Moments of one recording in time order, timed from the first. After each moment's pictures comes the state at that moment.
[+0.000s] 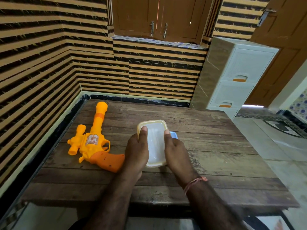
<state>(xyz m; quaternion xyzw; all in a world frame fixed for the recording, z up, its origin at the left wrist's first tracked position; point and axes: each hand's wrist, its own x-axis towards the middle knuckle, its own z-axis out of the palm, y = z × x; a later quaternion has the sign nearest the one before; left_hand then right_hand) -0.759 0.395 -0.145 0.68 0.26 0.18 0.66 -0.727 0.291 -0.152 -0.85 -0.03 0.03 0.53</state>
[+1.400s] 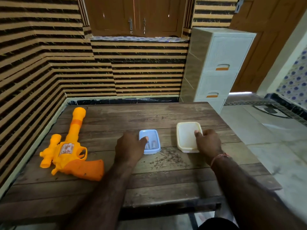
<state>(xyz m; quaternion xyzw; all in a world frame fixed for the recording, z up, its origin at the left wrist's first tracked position) -0.709 0.369 -0.162 0.89 0.26 0.08 0.35 -0.637 0.149 -0.171 -0.88 0.18 -0.03 0.44</state>
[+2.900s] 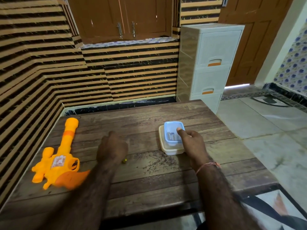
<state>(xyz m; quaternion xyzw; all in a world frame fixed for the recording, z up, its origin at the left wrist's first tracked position) -0.691 0.389 -0.155 0.92 0.31 0.05 0.21 -0.647 0.161 -0.177 -0.76 0.12 0.00 0.64</state>
